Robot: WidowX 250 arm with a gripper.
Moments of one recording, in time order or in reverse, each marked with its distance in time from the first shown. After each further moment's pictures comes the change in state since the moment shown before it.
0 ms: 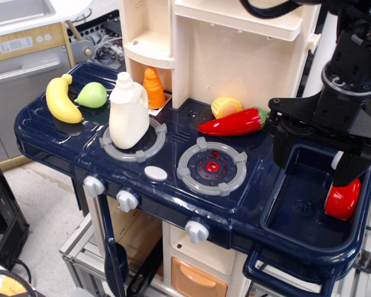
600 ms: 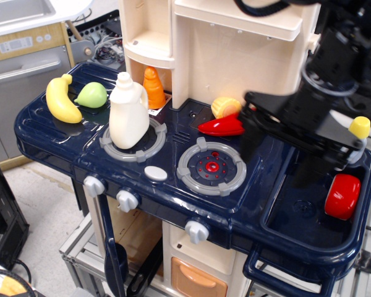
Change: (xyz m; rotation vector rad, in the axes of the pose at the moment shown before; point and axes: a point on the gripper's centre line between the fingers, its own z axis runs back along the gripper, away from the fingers) arm -0.011 0.037 0.004 0.175 0.095 -0.070
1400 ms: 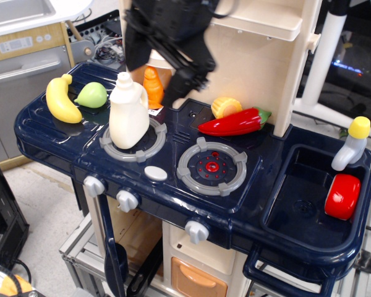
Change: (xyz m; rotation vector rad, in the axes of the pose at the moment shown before) arm 0.007 0.132 0.020 0.127 -0.054 -0.292
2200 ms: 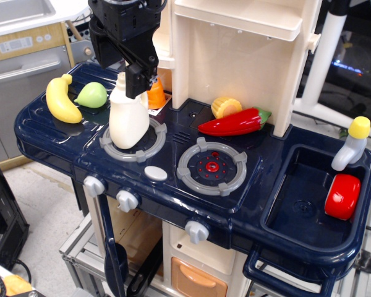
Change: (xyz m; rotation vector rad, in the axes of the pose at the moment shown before) arm 0.007 0.042 -0.037 -0.070 -0.163 -0.070
